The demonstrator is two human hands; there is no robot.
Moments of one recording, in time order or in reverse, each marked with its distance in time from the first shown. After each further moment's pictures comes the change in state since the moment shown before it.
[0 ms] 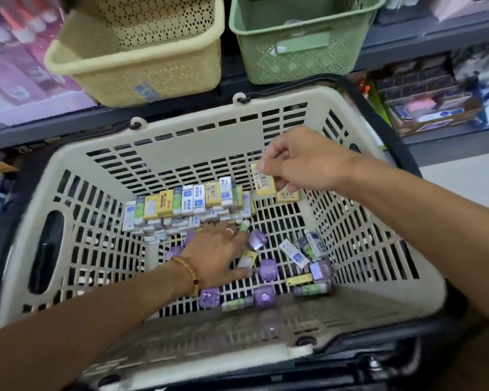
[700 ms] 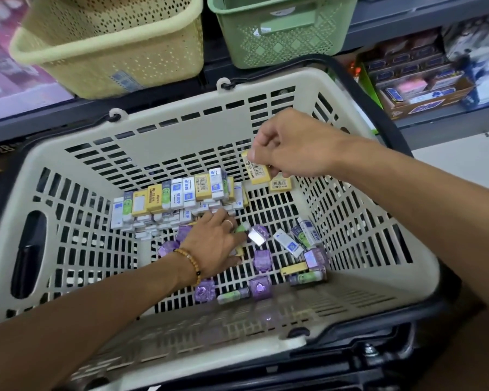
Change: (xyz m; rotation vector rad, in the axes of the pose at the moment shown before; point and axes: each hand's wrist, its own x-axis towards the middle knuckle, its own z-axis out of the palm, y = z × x) left_hand 0.017 0.002 0.011 0.214 -0.016 0.076; right_hand 0.001 0.002 -0.004 -0.096 0.011 -0.019
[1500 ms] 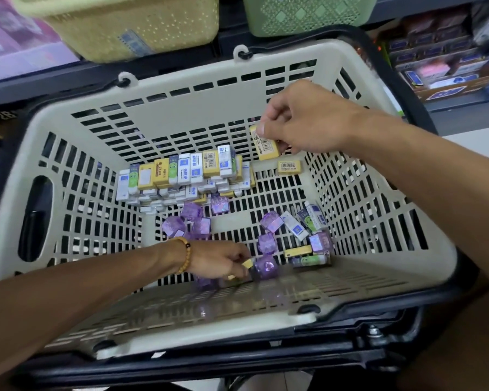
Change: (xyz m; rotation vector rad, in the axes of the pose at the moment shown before) left_hand -0.030 0.016 -0.022 -0.978 -0.732 -0.050; right_hand 0.005 -0.004 0.003 -0.066 -0.006 -0.025
